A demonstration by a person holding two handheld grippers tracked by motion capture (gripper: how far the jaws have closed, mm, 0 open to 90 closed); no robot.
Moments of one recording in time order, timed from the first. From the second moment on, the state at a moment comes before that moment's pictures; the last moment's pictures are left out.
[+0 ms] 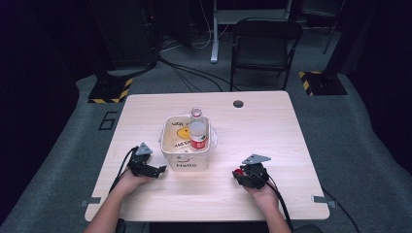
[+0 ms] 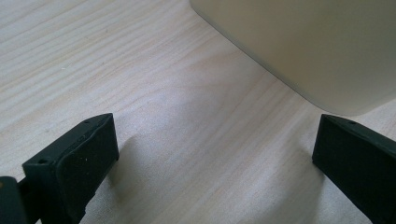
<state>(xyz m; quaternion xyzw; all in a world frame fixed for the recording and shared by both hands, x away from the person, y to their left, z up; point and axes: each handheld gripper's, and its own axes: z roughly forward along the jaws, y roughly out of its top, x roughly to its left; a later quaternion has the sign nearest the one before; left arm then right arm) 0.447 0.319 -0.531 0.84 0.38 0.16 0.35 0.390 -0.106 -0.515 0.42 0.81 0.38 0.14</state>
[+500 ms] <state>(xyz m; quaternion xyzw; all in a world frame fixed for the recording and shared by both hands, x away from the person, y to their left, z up) 0.448 0.319 -0.531 0.84 0.38 0.16 0.35 0.391 -0.108 -0.510 0.42 0.81 0.39 0.13</state>
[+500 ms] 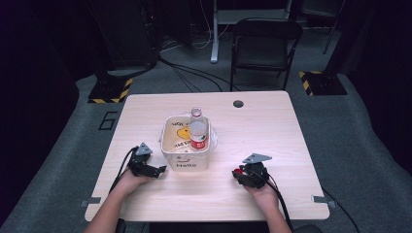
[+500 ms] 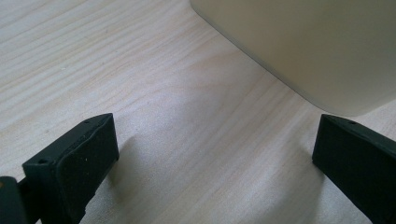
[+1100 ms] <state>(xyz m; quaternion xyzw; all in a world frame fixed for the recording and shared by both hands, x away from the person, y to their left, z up) 0.448 0.320 -0.530 0.84 0.38 0.16 0.35 0.394 -0.108 -0.468 0.40 0.81 0.41 0.13</state>
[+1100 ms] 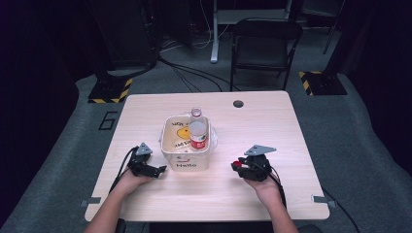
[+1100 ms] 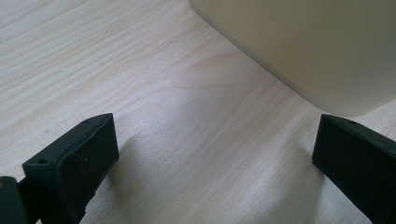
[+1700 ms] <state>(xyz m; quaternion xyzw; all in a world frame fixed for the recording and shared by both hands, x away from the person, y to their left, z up) 0.448 0.320 -0.530 0.84 0.38 0.16 0.35 0.399 -0.093 -0.422 0.35 0.82 0.42 0.15</state>
